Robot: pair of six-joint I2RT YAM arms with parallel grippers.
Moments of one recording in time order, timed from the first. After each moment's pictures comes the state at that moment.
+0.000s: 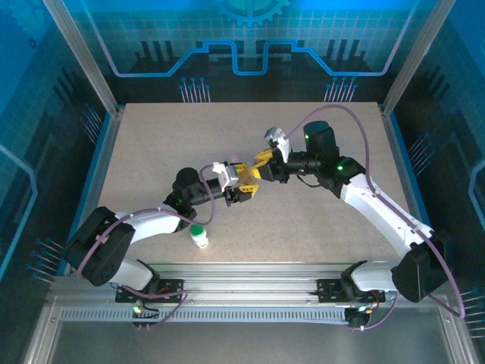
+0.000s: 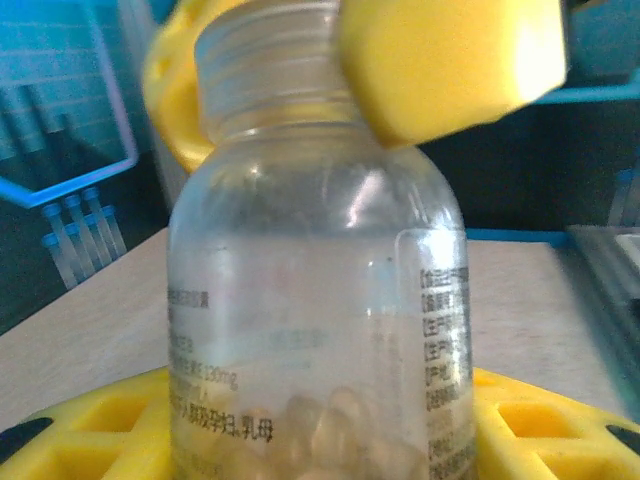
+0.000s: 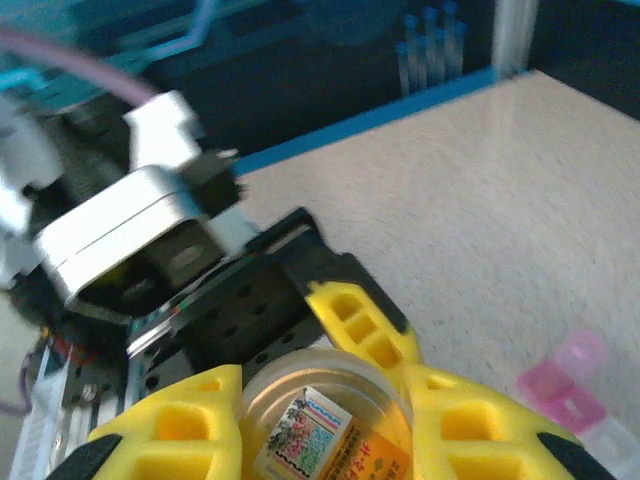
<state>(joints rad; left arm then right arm) -0.53 1.45 0.56 0.96 0.72 0.06 0.48 1.30 1.15 -0.36 -0.80 -0.24</state>
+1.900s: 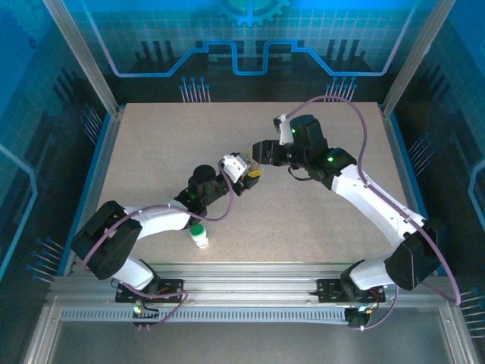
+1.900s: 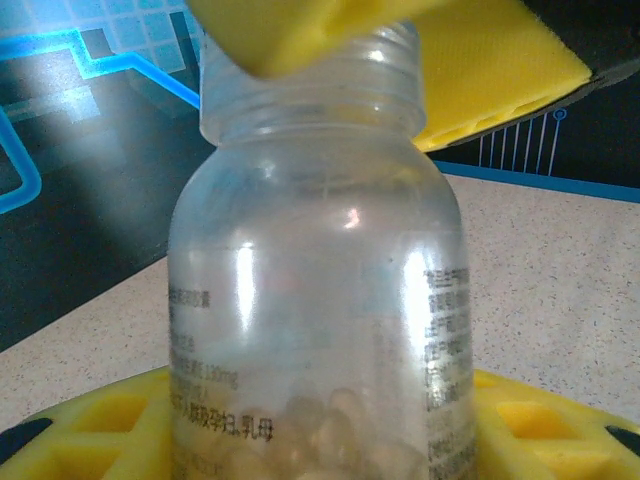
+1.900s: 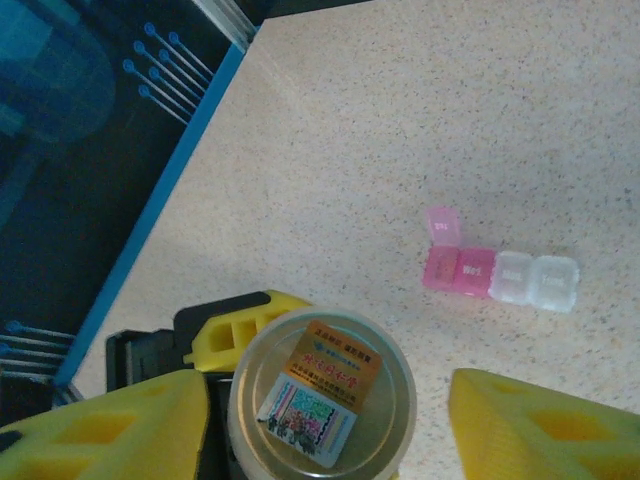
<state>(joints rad) -0.64 1.52 0.66 0.79 0.15 0.15 0.55 1.41 1.29 -0.45 -0.25 0.48</state>
